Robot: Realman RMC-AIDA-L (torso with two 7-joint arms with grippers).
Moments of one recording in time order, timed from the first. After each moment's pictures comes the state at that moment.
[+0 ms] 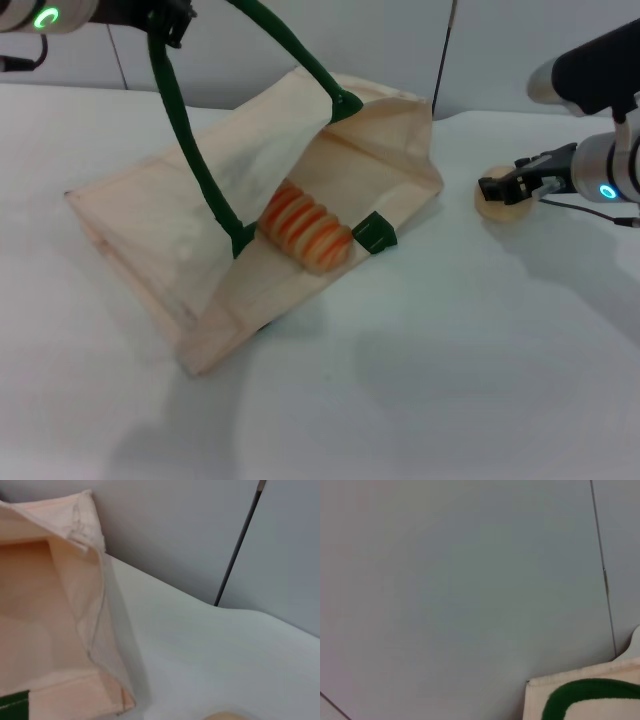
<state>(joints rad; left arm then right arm) -0.49 -2.03 1.48 2.01 -0.25 -1.38 0.23 0.77 2.03 -1.50 -0.72 -2.48 -0.62 2.57</state>
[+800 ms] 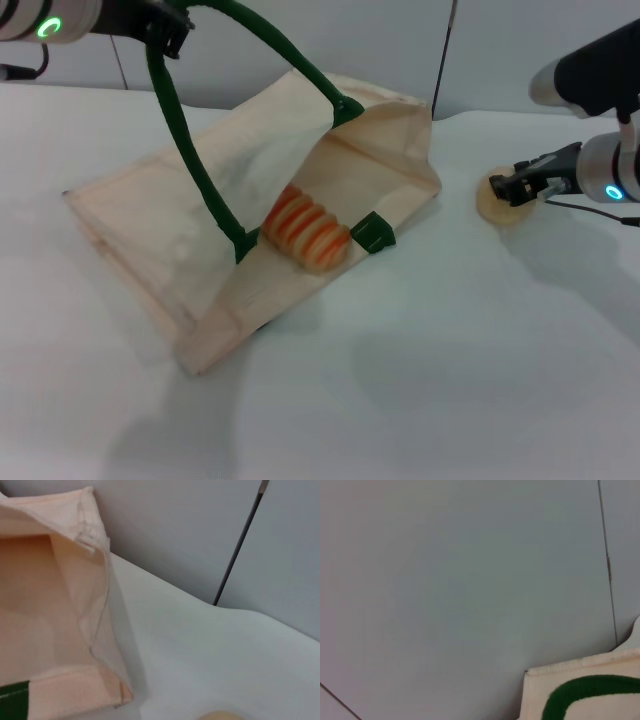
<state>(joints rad) -0.50 -2.03 1.47 1.97 -0.25 -1.37 0.23 0.74 2.03 -1.50 -0.77 -2.51 -0.65 2.58</state>
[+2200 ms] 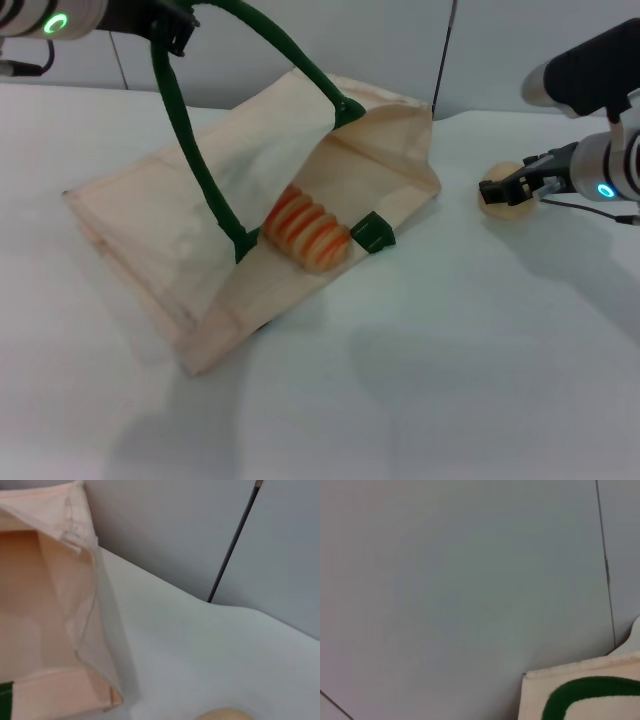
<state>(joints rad) -0.51 -2.03 1.47 1.96 -0.25 -1.37 0.23 0.81 2.03 -1.50 -0.65 -2.52 -0.59 2.58</state>
